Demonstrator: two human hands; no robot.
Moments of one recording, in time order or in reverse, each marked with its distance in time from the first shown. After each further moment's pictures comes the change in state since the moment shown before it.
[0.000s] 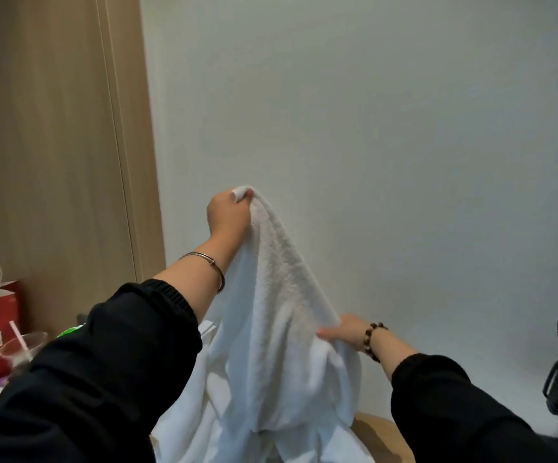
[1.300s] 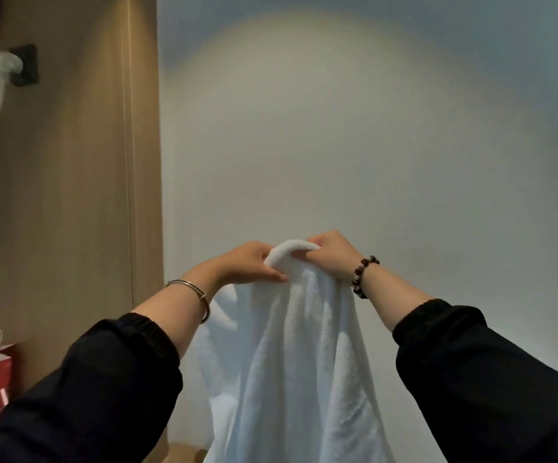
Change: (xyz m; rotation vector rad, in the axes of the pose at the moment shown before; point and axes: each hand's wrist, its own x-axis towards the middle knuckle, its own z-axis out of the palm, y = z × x) left_hand 0.020 0.069 -0.022 0.354 -0.840 0.188; right_hand -0.081 -0.194 -0.108 -0.013 0.379 -0.675
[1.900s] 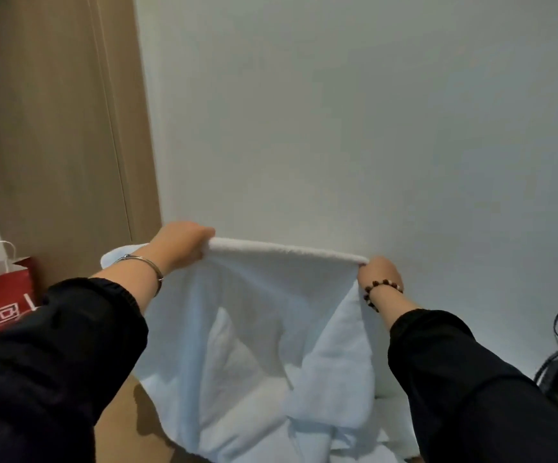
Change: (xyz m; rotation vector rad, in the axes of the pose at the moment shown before) left_hand -0.055 -0.110 0.045 0.910 0.064 -0.247; right_hand -0.069 0.176 0.040 -0.457 0.195 0.674
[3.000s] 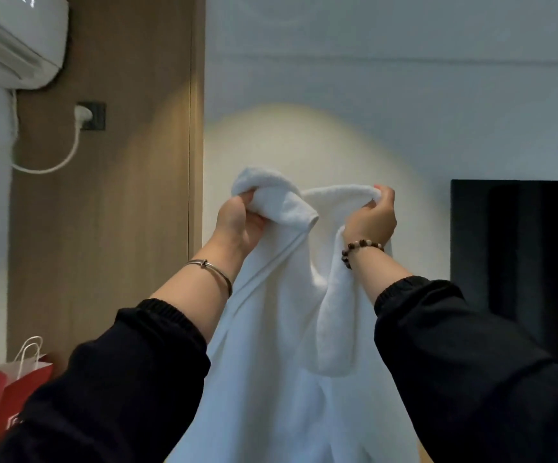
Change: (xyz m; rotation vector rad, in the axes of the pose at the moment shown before) left_hand -0.228 -0.111 -0.259 -2.599 0.061 0.202; right_hand -0.365 -0.259 -0.182 0.816 1.106 -0.254
